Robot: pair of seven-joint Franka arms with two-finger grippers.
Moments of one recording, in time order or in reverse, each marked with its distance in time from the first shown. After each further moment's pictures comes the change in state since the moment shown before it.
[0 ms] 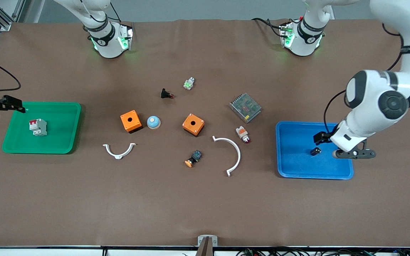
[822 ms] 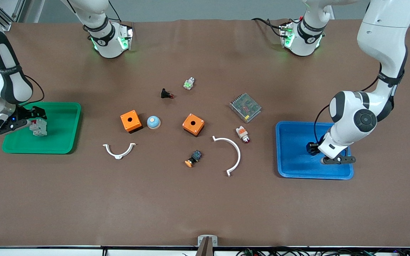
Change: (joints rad) left arm 0.035 0.178 0.003 -0.059 0.000 0.237 -0.006; right arm -0.209 0.286 -0.001 -0.251 0.000 0.565 -0.260
